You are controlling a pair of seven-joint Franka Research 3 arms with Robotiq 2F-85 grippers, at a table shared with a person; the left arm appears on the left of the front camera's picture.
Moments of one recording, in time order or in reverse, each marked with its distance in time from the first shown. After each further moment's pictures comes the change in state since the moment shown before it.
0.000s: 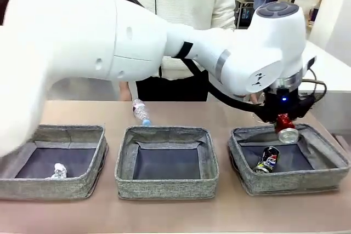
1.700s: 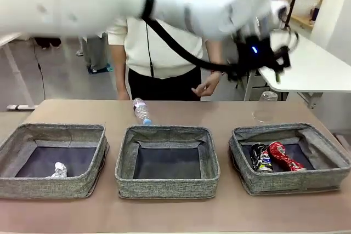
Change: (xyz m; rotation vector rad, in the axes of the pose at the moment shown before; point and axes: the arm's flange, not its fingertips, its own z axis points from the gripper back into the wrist) left arm 0.074 0.080 0.132 -0.023 0.016 -0.011; right arm 0.003 0.001 -0.025 -0.038 0.076 -0.010
